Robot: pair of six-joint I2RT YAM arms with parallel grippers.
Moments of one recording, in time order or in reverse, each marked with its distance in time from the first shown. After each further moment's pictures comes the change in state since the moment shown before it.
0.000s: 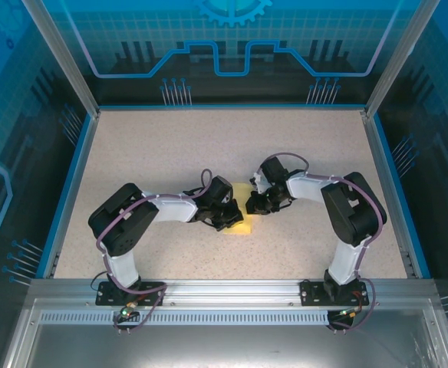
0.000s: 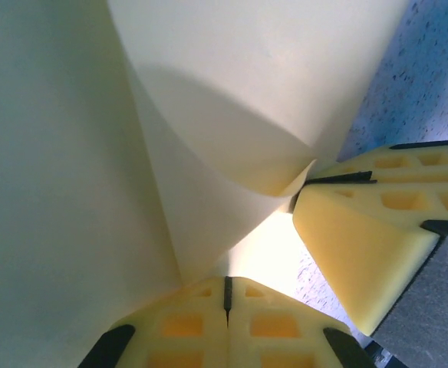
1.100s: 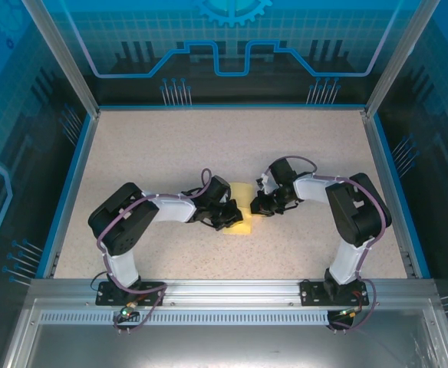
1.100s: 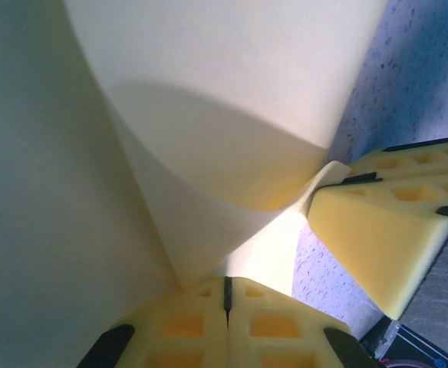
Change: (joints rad) left arm 0.015 0.005 -0.019 0.042 0.039 0.050; right arm -0.066 -0.024 -0.061 0.040 -0.089 0.047
